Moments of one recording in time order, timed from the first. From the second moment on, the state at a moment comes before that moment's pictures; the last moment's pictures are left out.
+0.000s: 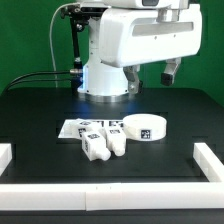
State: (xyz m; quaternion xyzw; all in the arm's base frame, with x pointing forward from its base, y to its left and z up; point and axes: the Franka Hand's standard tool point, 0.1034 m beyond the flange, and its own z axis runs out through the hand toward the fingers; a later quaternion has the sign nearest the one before) arm 0.532 0.044 0.144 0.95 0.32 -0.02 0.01
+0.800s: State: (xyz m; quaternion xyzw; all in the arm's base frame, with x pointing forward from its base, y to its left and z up) arm 0.456 0.067 0.095 0.98 0.21 -0.05 0.02
